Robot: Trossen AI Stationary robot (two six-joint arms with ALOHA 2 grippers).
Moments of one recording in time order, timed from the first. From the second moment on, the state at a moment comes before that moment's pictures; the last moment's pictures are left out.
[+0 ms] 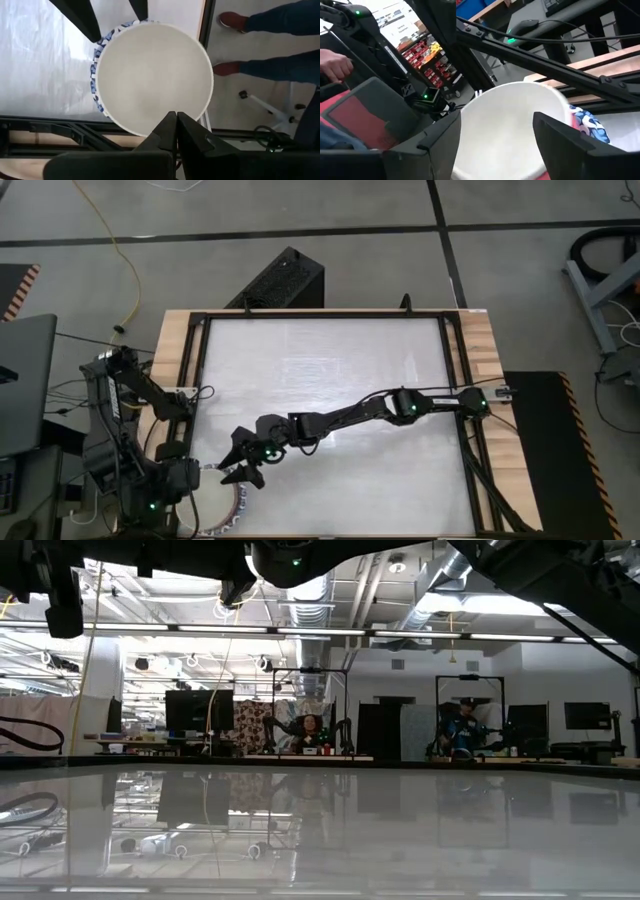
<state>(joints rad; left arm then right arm) -1.10 1.45 1.60 -1.35 -0.07 -1.29 0.21 2.62 2.36 0.24 -0.38 0.55</state>
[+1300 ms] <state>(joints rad) -1.29 1.65 1.60 -1.47 -0.96 -1.80 0.28 2.58 2.33 0.24 -0.35 0.10</state>
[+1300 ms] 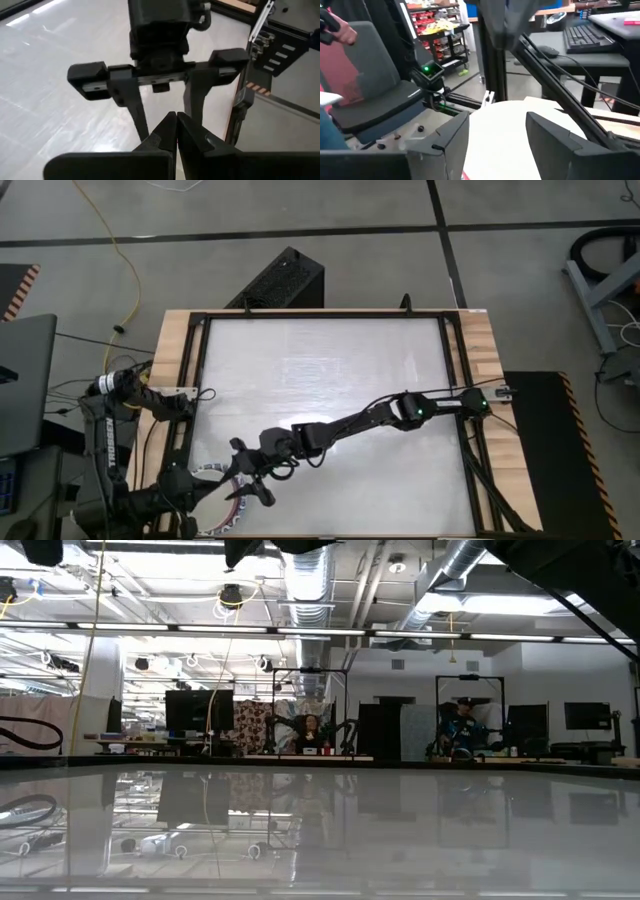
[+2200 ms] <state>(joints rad) -1.28 1.66 1.60 -1.51 -0.97 -1.82 0.29 2.64 2.33 0.16 -0.28 -0.01</state>
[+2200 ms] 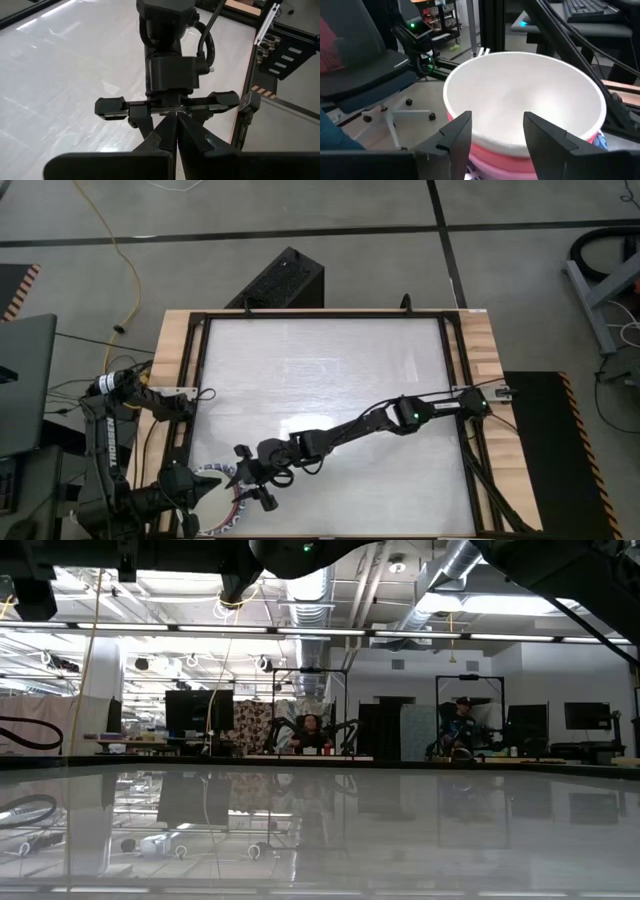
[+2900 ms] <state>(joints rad) -1.28 1.46 1.60 -1.47 -1.19 -1.82 0.24 2.41 2.36 0.03 -0.29 0.03</state>
